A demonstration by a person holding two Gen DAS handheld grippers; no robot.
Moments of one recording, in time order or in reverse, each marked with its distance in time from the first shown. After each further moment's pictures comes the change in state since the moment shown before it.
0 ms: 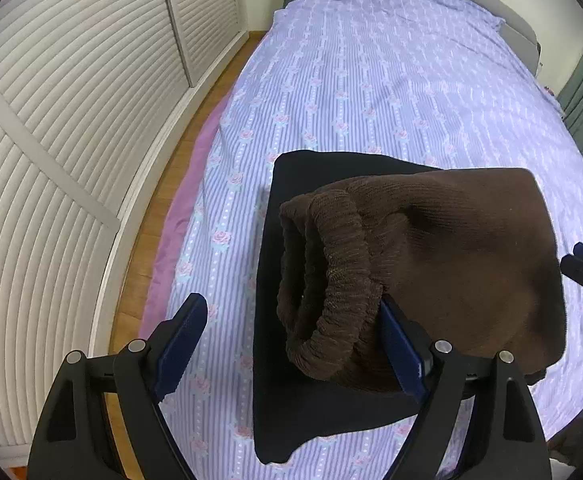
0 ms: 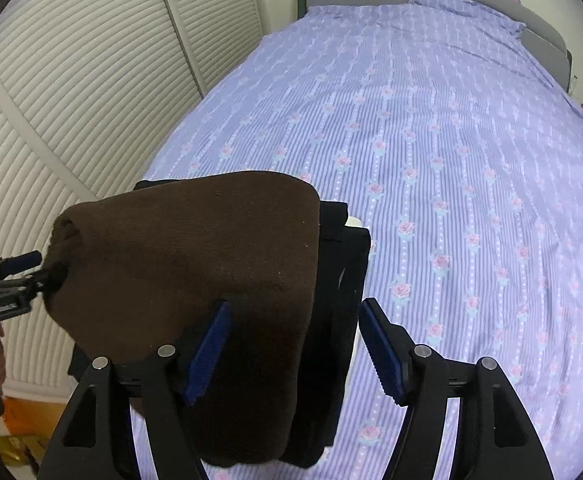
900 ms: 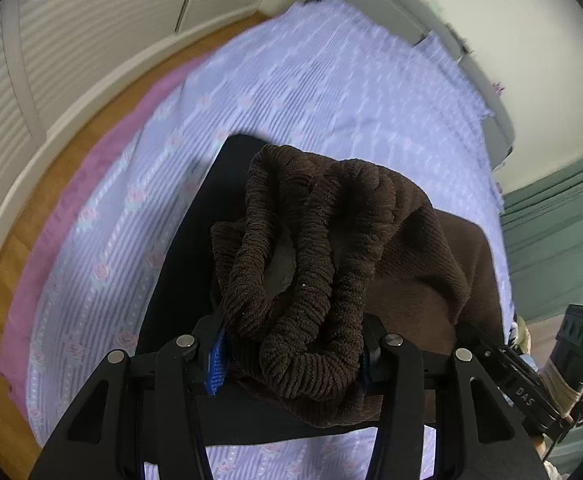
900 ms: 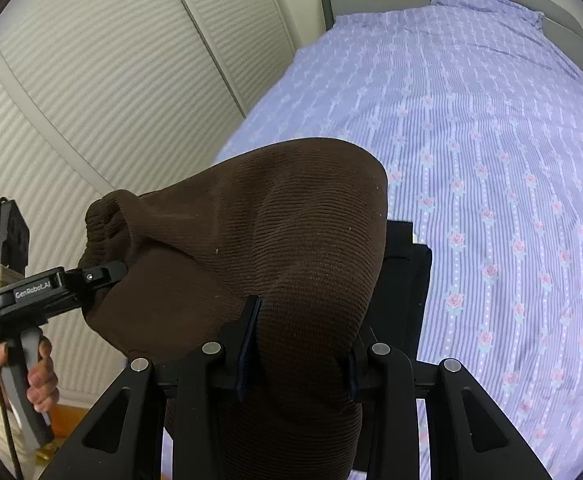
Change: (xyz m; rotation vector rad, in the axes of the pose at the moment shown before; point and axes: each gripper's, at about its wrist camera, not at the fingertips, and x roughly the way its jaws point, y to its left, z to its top) left arm 0.041 0.022 0.004 -0.358 0.052 -0.387; right arm 0.012 0.004 0.001 0.035 -0.021 0.160
